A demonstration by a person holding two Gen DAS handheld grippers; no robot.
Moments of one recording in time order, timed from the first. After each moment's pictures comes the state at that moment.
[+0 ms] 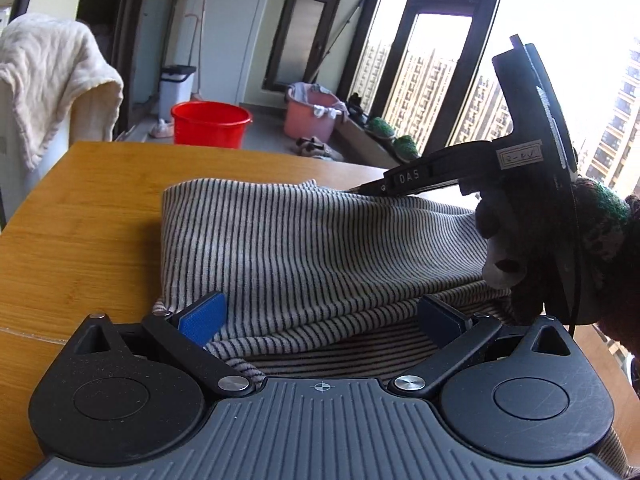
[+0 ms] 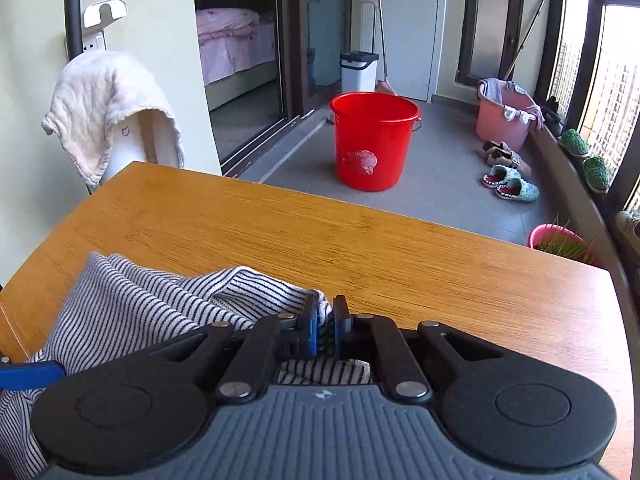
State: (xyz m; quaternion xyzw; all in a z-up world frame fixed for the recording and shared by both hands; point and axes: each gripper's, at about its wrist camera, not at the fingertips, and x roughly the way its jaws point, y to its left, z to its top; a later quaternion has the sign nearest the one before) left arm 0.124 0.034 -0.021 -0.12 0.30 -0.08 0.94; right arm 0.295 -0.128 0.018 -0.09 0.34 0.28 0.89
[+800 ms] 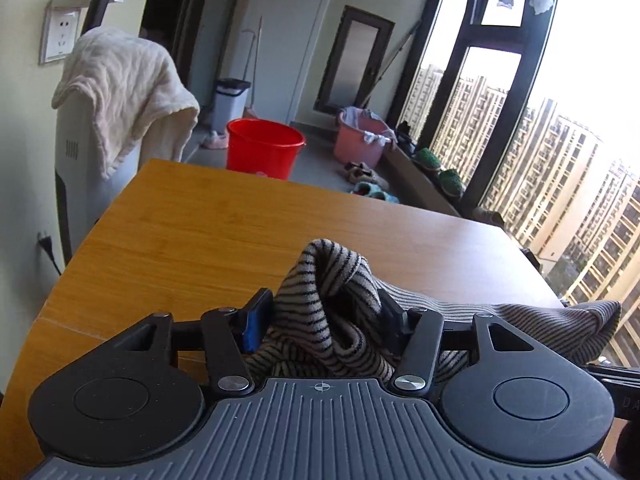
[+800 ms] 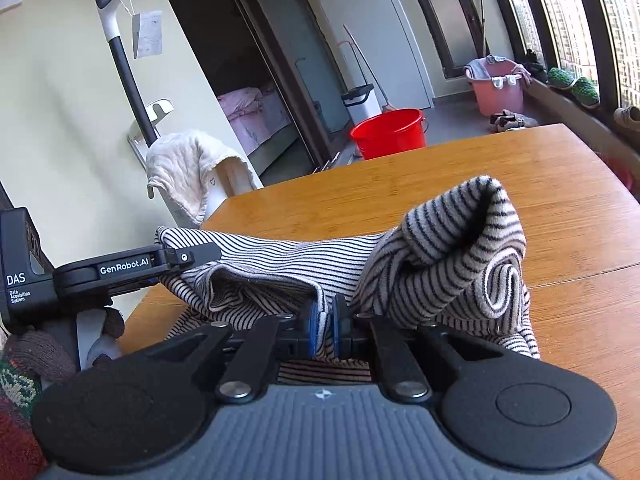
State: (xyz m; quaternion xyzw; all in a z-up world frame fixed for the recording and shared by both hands) left arm 0.097 0.067 0.007 -0.14 0.29 0.00 0.95; right arm 0.116 -0.235 0.009 0.10 0.31 0.31 0.89
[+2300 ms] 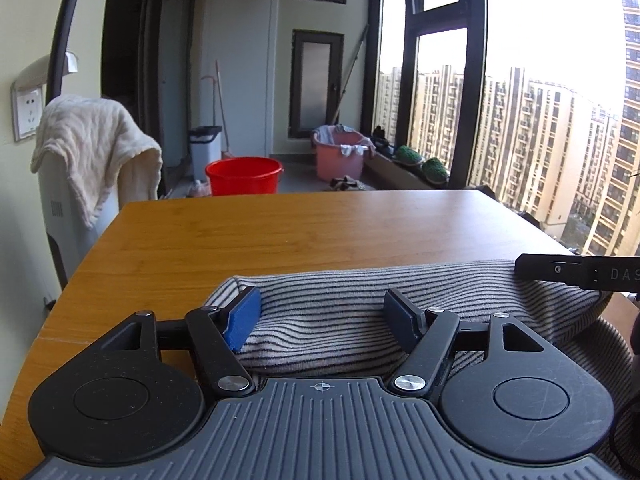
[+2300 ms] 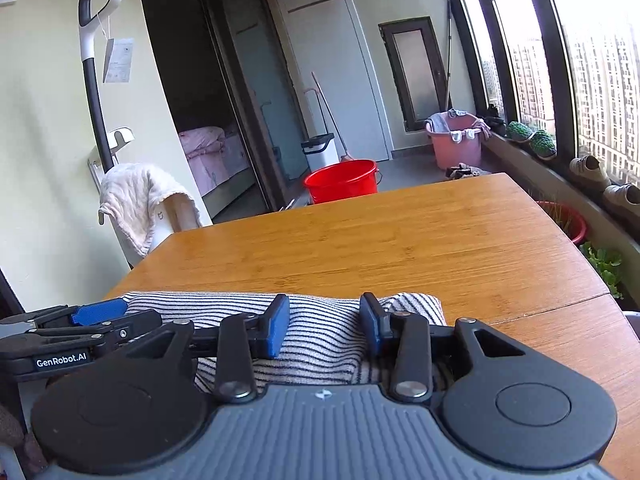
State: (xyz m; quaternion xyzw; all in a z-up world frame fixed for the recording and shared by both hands) left arm 0.064 0.011 -0.006 -0.02 0.24 -0.02 0.97; right arm 0.133 -0.260 -0.009 0.08 0.25 0.24 0.93
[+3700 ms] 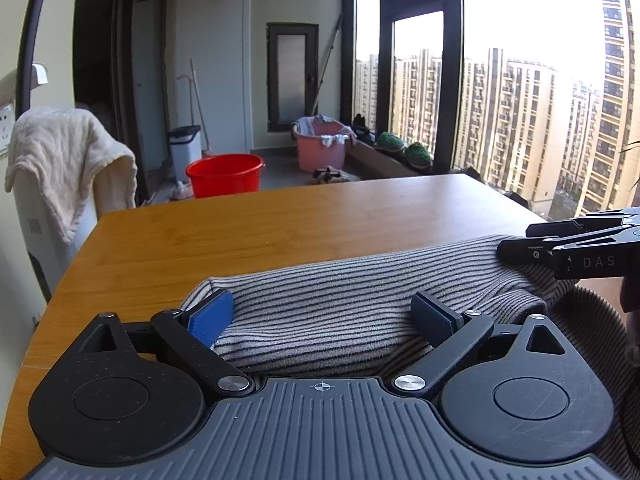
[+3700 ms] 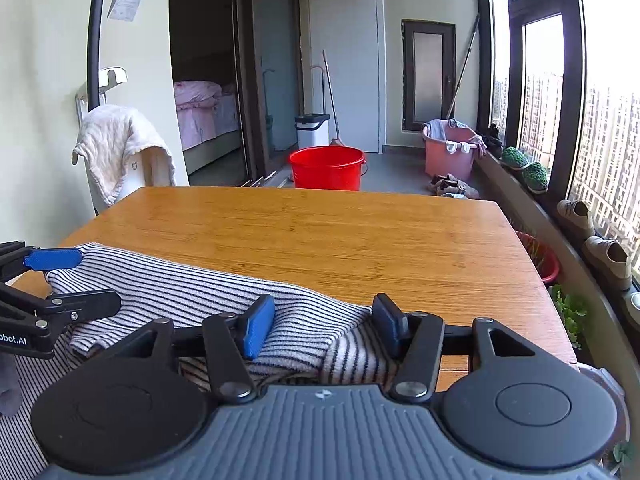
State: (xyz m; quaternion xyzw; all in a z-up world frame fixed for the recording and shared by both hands) left arm 0.084 0.006 -0.009 0.02 0.25 -0.05 0.97; right arm 0.162 -0.244 -0.004 -0.03 0.27 0.22 0.94
